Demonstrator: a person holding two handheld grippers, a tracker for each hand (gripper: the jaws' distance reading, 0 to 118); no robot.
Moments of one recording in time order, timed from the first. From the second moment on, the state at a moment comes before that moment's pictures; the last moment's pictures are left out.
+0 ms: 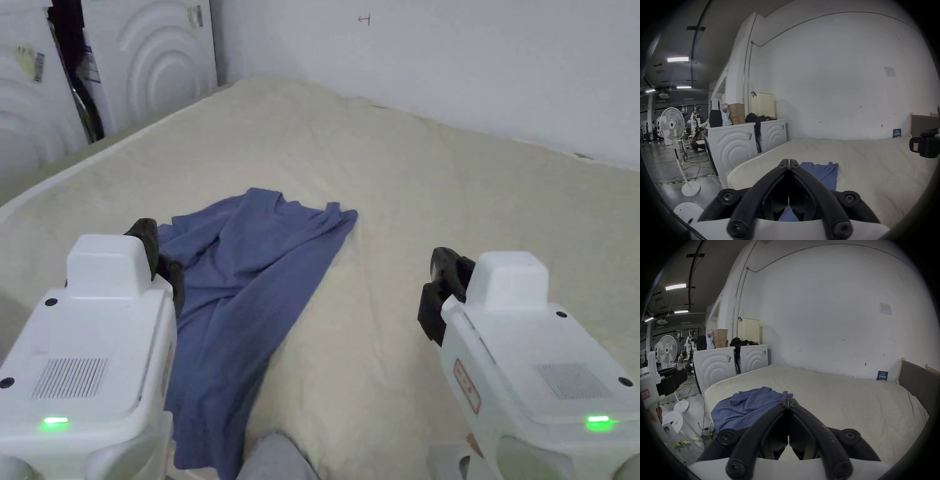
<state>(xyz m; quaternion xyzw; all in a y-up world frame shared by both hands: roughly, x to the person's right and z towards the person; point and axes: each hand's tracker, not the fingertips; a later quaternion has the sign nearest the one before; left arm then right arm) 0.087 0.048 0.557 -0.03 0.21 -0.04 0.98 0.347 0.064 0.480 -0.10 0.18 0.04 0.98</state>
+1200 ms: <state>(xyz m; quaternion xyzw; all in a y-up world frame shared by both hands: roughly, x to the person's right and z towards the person) 0.003 -0.078 0.120 -0.51 0.04 0.05 0.86 0.377 0.001 0.353 -0.22 0.14 0.04 0.96</state>
